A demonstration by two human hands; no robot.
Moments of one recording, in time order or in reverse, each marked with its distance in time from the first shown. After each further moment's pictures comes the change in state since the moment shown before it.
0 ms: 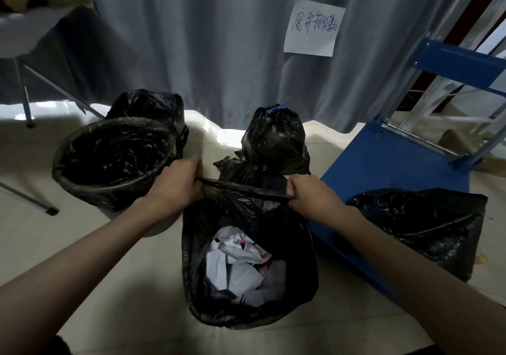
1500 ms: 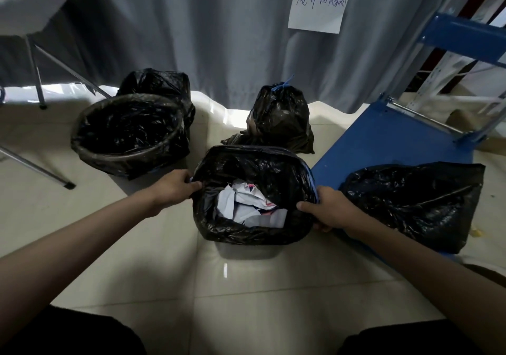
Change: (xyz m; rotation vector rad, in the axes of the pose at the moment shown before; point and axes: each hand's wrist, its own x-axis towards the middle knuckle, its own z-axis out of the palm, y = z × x) left_hand -0.064 -0.018 0.020 -0.441 -0.239 -0.371; right_hand -0.073 0.019 0.034 0.434 -0.161 0.267
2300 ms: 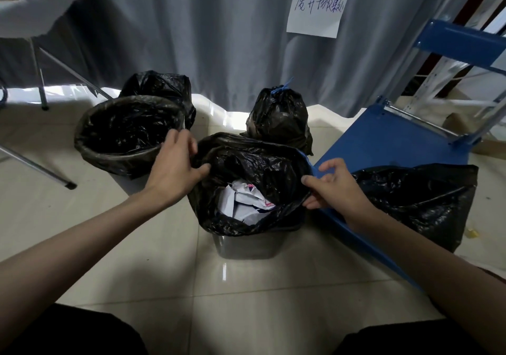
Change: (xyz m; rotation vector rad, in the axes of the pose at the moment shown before) left_hand -0.021 0.031 -0.012 0.181 0.454 0.457; right_hand -0.022 -0.016 -0.015 0.633 0.211 -0.127
